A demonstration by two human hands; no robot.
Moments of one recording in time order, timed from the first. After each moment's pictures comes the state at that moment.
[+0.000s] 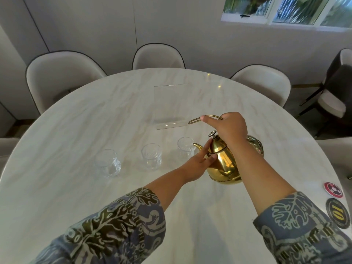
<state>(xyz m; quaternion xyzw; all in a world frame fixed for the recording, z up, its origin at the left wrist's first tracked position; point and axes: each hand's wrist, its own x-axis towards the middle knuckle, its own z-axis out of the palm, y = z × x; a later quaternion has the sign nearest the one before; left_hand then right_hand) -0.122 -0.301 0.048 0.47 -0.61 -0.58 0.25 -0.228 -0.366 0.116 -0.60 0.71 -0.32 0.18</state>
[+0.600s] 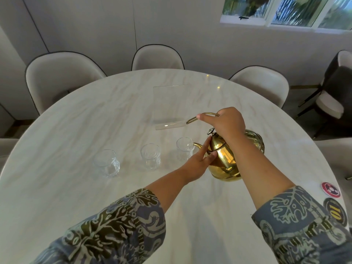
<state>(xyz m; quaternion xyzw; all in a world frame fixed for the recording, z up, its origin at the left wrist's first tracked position) -0.129 -0.298 0.052 0.47 -0.60 -0.58 0.29 -0.224 -0.370 0.127 -0.63 0.71 -0.28 0.15</state>
